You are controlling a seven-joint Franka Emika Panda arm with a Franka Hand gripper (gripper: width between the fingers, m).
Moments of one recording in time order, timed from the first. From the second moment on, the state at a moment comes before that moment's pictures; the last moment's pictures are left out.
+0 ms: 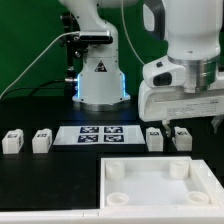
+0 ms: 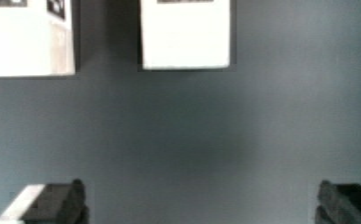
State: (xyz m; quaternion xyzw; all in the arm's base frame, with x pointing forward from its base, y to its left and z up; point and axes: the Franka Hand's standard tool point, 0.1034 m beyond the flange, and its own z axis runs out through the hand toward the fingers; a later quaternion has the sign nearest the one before) arm 0.431 0.171 0.046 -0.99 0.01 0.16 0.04
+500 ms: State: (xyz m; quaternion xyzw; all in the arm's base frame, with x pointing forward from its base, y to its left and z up) arm 0.421 0.171 0.046 -0.93 -0.02 0.37 0.02
